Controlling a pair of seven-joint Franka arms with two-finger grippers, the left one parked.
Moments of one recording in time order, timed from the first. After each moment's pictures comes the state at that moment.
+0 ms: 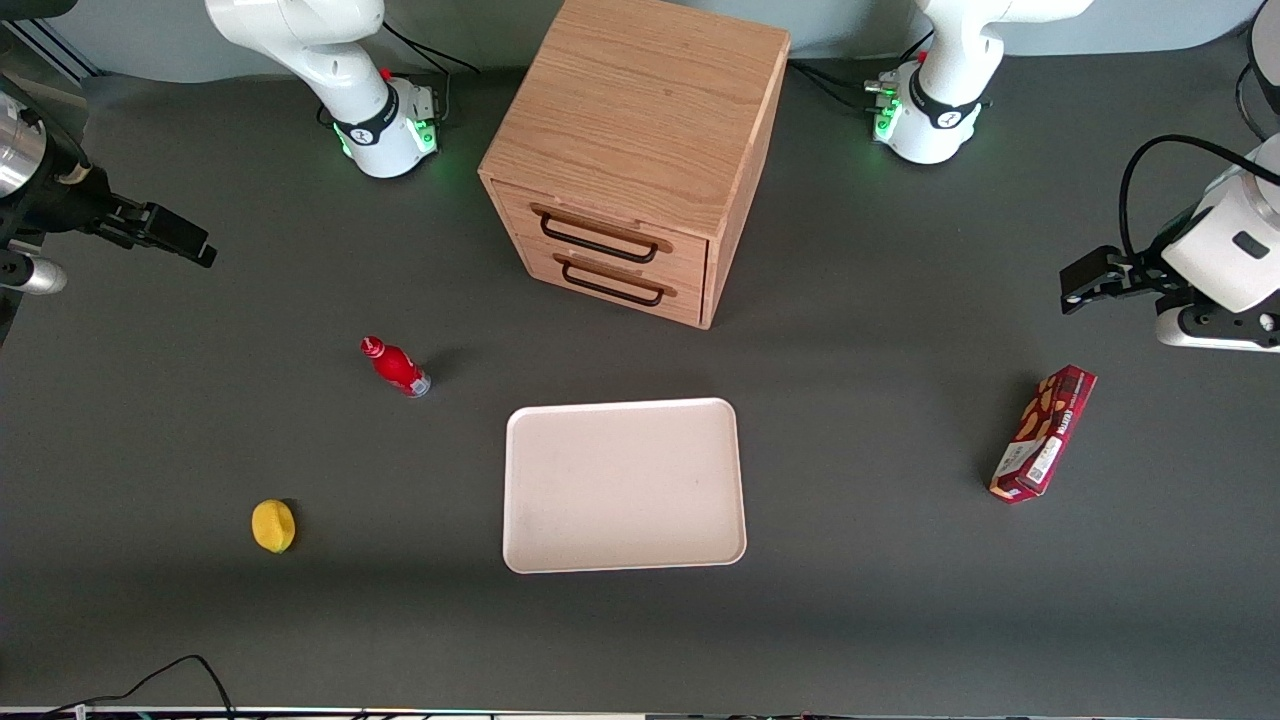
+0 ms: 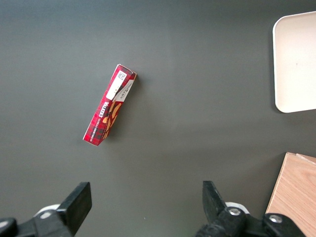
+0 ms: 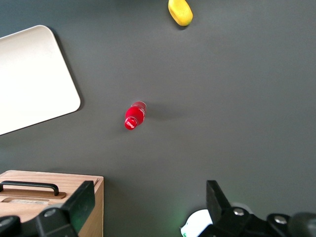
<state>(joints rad) 0.05 -0.04 0.03 -1.55 0.01 1.41 0.35</state>
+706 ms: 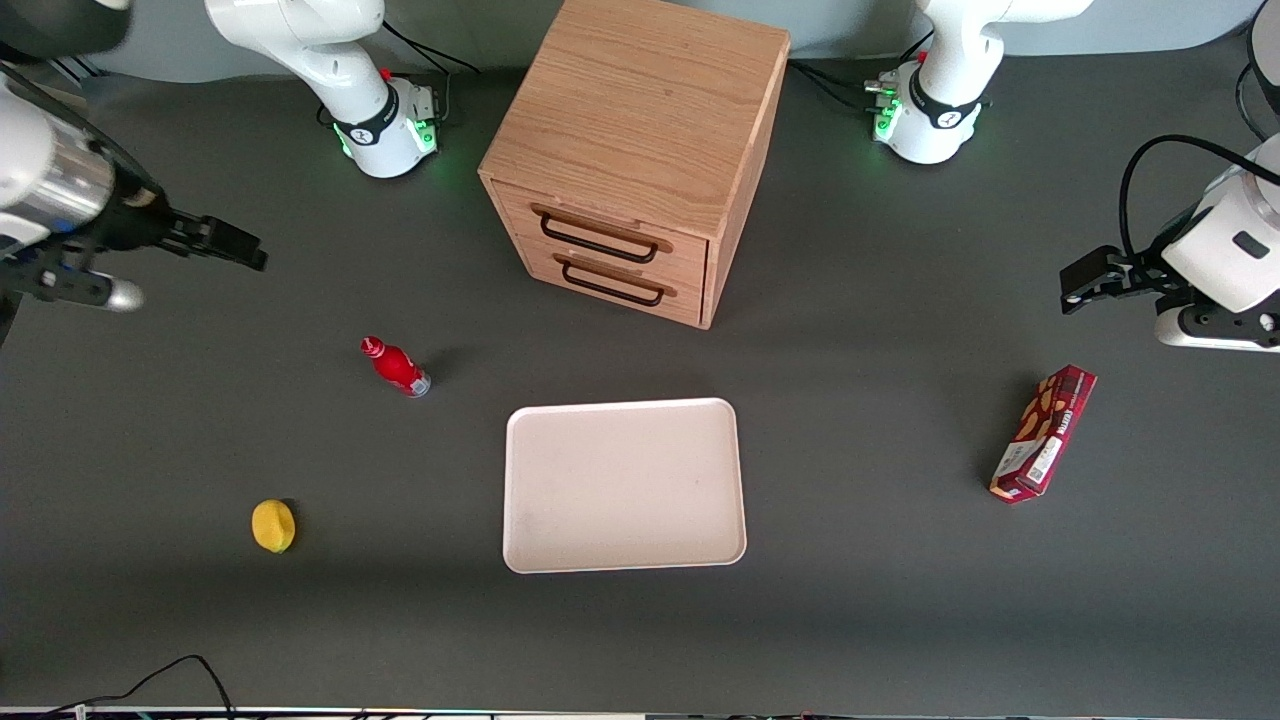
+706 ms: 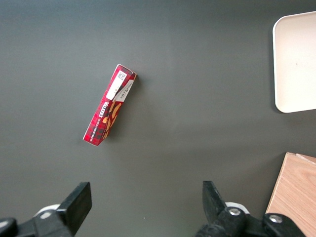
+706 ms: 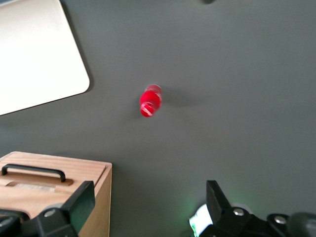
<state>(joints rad) 0.06 -0.02 0.08 -1.70 0.07 1.52 0.36</state>
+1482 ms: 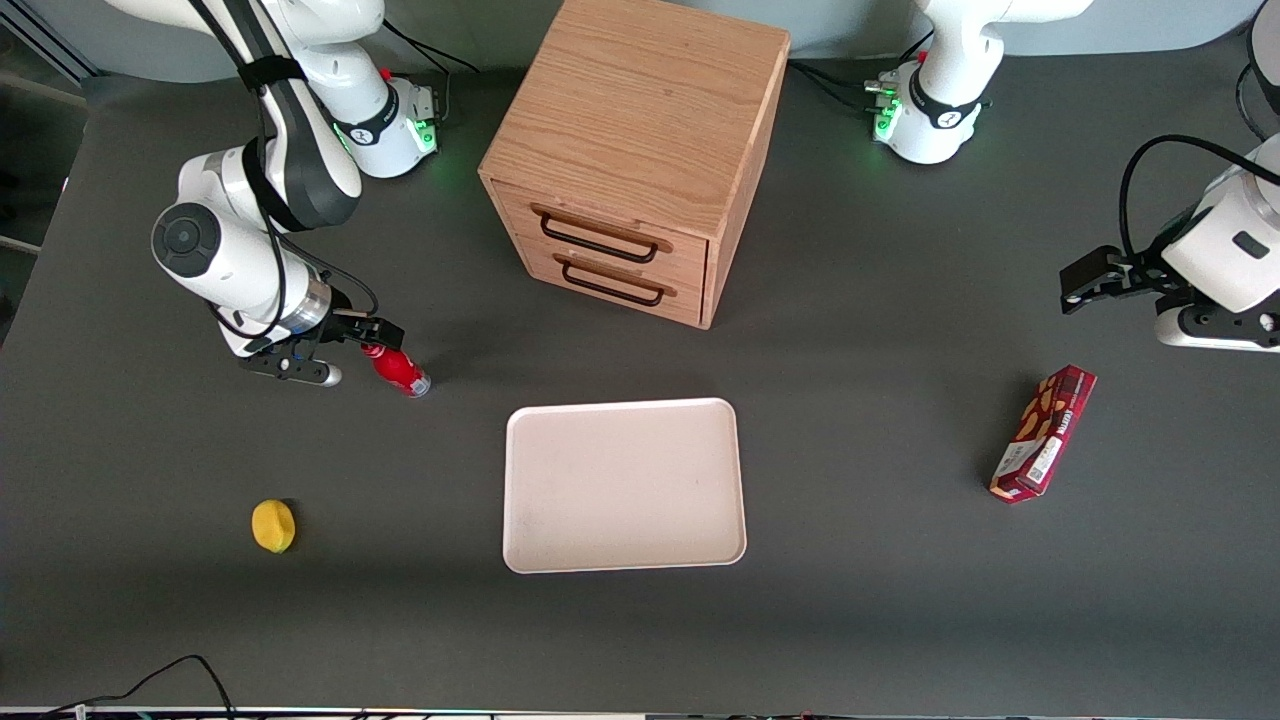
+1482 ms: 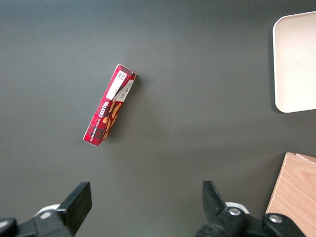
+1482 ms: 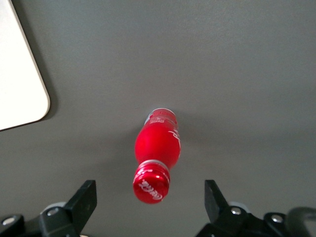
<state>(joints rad) 0.06 0.04 0.13 -2.27 0.06 2.23 0.38</state>
